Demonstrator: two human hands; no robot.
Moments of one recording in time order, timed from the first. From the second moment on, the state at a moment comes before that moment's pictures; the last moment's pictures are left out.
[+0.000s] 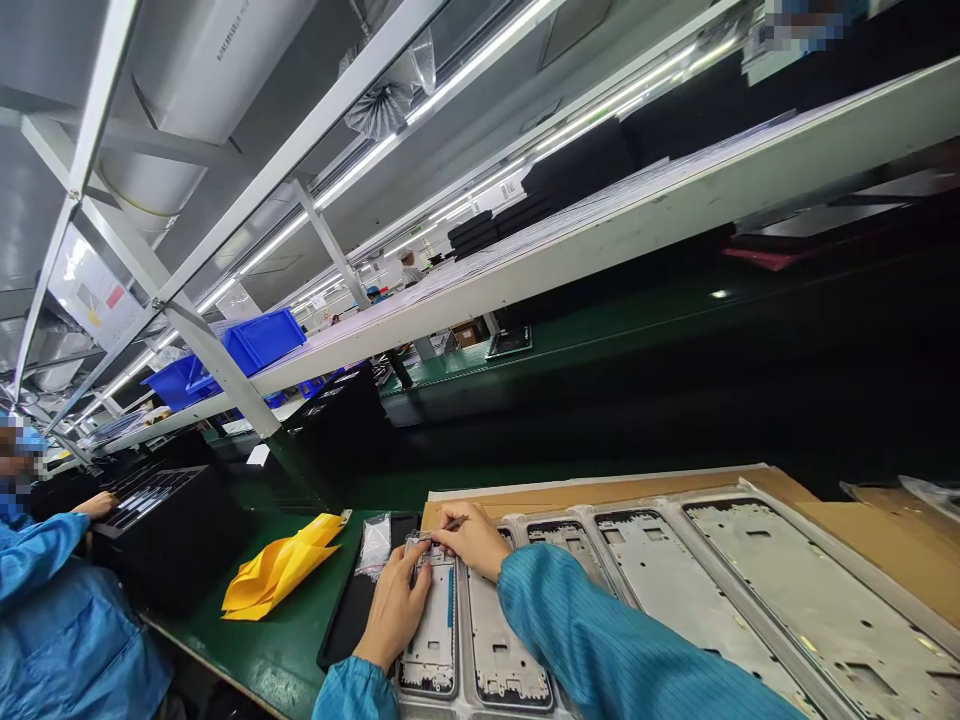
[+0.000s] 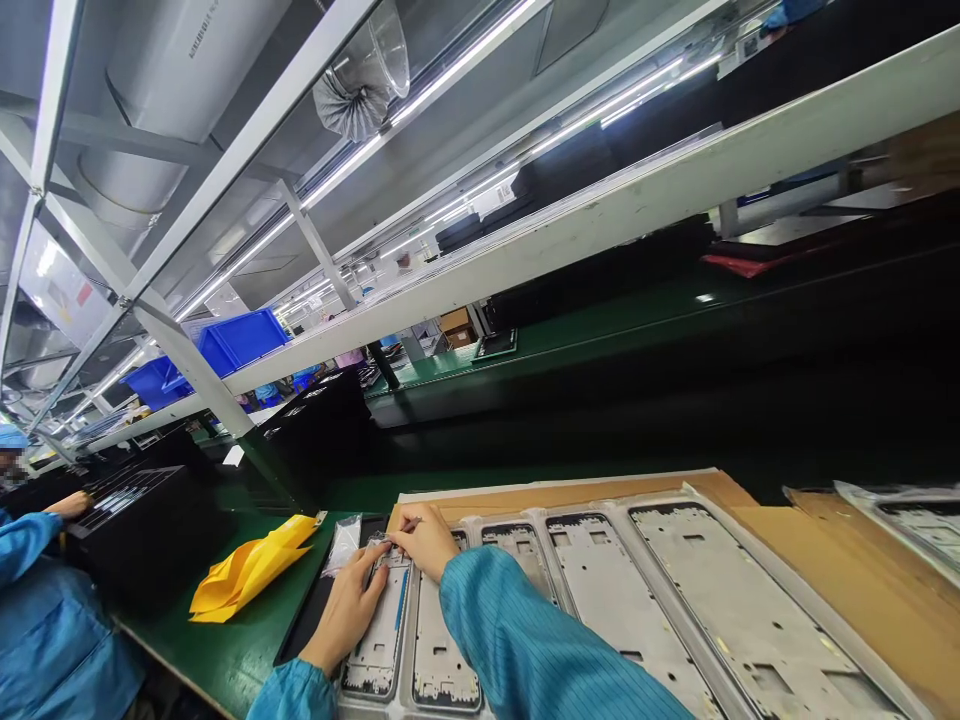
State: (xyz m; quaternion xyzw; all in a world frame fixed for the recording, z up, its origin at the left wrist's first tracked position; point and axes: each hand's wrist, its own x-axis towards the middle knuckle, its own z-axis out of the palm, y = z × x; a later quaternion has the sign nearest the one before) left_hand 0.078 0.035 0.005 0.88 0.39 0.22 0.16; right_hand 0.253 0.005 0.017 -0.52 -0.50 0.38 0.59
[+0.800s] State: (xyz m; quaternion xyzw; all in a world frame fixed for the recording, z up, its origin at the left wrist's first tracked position) left_hand 0.077 0.037 0.002 0.88 0.40 0.23 0.15; right_hand 0.256 0.002 0.018 -0.52 -0.51 0.36 0.58
